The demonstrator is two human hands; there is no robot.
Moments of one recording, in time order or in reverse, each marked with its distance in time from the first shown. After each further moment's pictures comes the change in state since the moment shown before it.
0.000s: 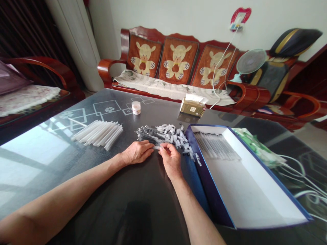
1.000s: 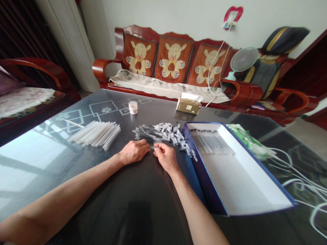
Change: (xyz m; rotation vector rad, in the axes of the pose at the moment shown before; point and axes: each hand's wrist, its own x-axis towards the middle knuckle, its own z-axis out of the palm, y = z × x) left_hand -0.004 -0.004 0.002 0.238 0.024 0.105; right_hand -0.001 -0.016 0.000 -0.242 -0.152 0.045
